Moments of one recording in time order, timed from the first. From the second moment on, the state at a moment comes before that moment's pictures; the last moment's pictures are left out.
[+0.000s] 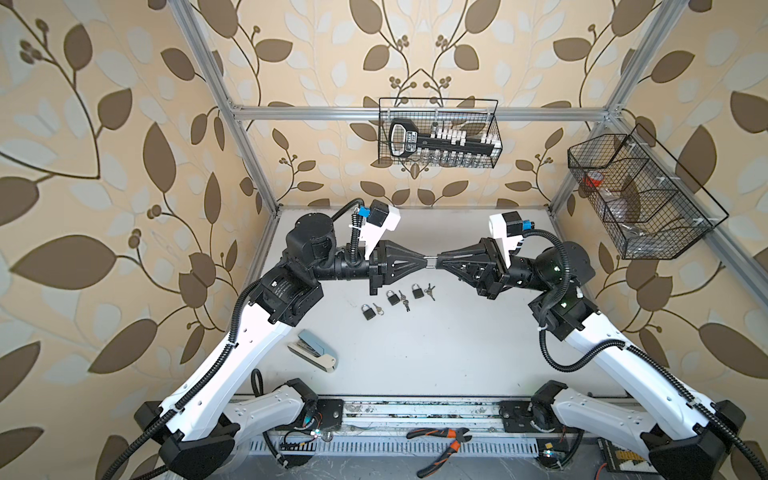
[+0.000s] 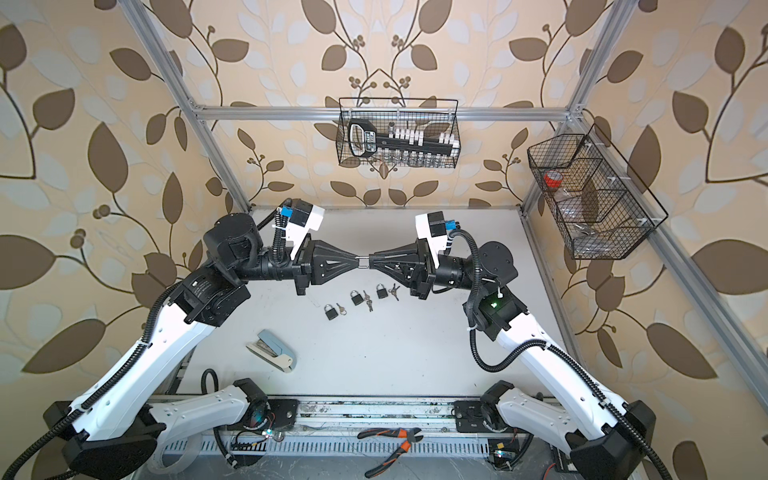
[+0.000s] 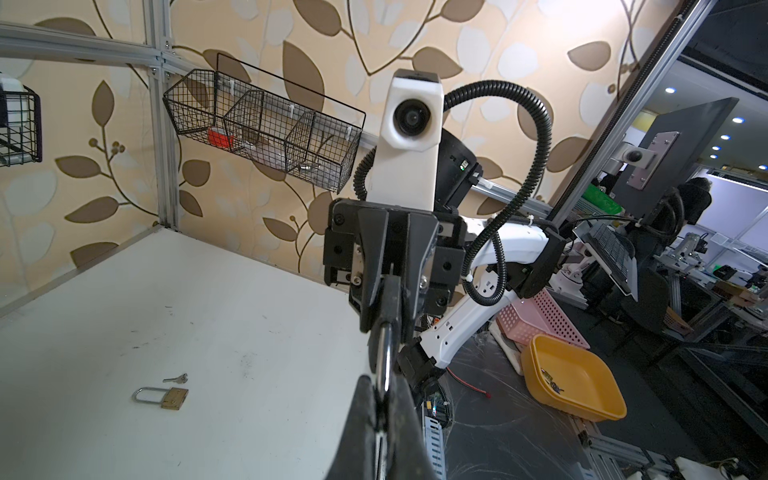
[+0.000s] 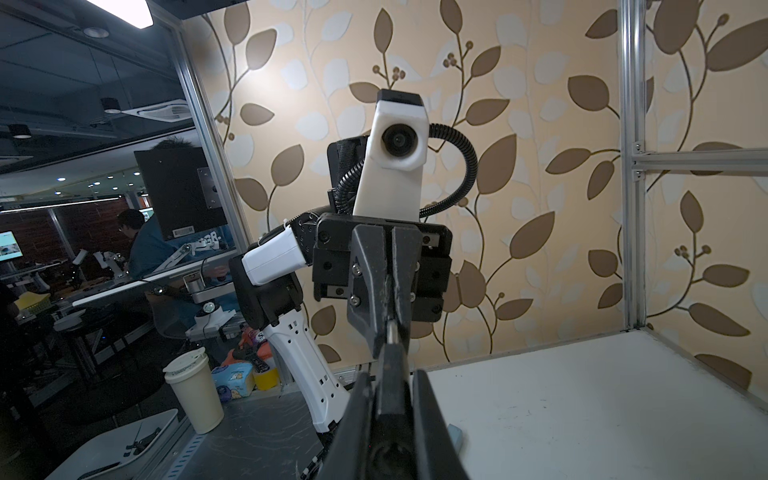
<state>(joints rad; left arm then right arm) -0.60 1.07 1.35 -0.32 0.88 -0.27 0.57 1.03 1.00 0.41 -0.86 0.48</state>
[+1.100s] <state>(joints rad) -0.64 1.09 1.38 -0.31 0.85 -0.25 0.61 1.03 1.04 0.29 -0.84 0.37</state>
